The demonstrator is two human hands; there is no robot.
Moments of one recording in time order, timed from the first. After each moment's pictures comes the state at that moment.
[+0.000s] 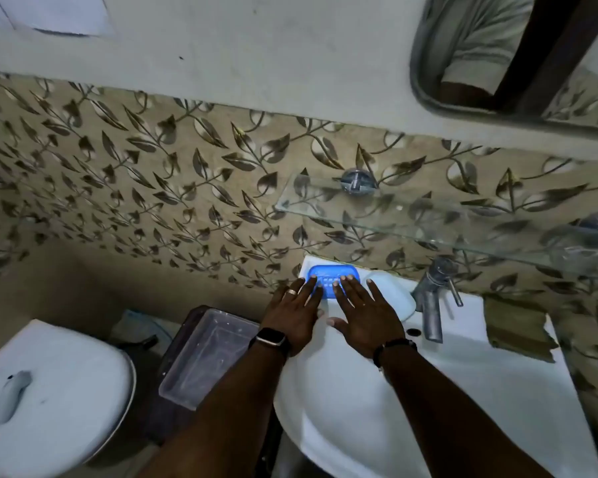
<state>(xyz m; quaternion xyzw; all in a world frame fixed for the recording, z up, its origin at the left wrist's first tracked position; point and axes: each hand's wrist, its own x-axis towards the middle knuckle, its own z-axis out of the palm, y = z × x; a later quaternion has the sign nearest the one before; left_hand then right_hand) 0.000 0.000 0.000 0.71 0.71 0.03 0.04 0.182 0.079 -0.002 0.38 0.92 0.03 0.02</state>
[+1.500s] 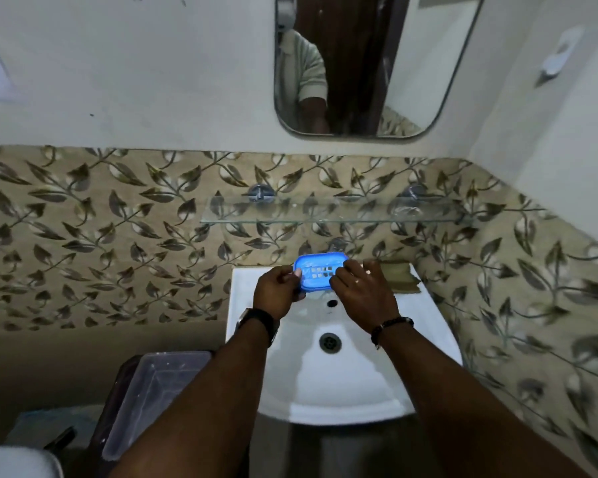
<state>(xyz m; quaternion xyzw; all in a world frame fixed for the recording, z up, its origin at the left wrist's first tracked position) 0.093 -0.014 0.090 0.37 0.52 0.57 0.51 0.290 -0.018 0.117 0.39 0.84 0.33 -0.18</state>
